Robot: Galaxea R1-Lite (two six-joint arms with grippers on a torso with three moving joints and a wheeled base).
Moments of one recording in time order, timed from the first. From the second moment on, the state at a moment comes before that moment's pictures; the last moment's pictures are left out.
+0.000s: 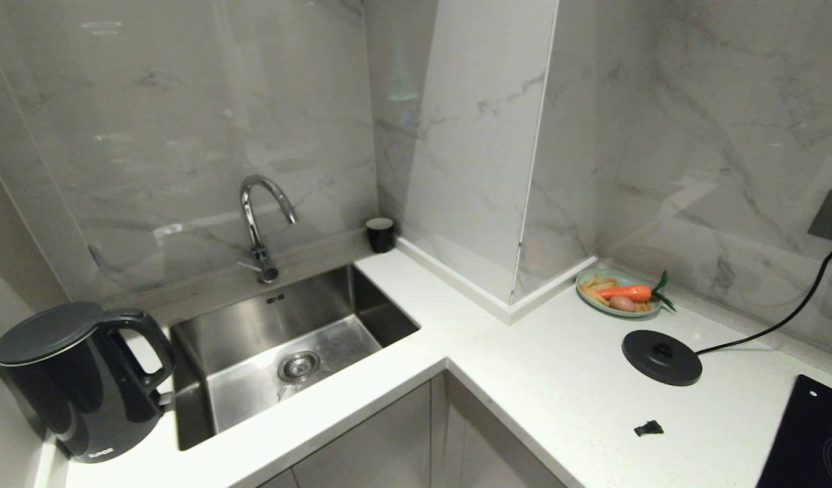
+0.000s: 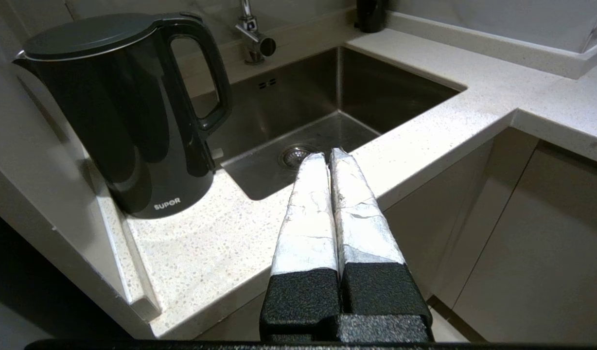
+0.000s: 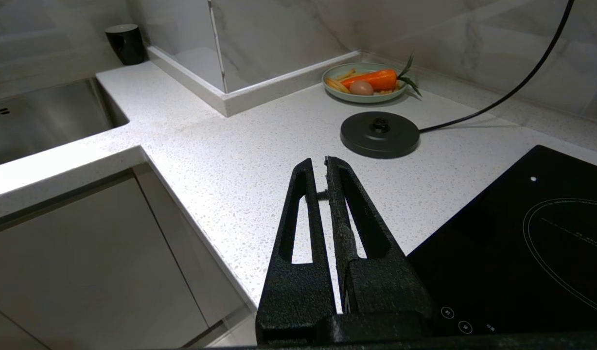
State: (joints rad) left arm 0.00 0.00 -0.01 0.04 -0.01 0.08; right arm 0.00 0.00 0.00 -0.01 0.00 0.00
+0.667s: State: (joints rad) left arm 0.00 0.00 -0.02 0.03 -0.03 0.08; right arm 0.00 0.00 0.00 -0.01 0.00 -0.01
